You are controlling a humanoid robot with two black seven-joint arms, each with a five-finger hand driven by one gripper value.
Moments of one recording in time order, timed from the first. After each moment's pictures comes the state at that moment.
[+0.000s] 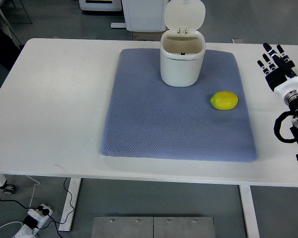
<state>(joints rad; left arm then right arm) -0.02 0.00 -0.10 -0.16 0.00 0.21 -0.11 0.64 -0.21 1.26 0.79 -0.22 0.02 0.11</state>
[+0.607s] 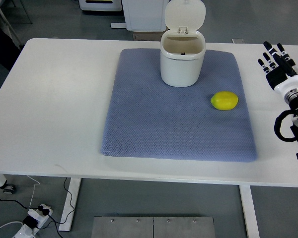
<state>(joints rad) -0.02 0.00 -0.10 -0.16 0.00 0.21 -0.11 0.65 -0.21 1.26 0.79 -0.22 0.02 0.11</state>
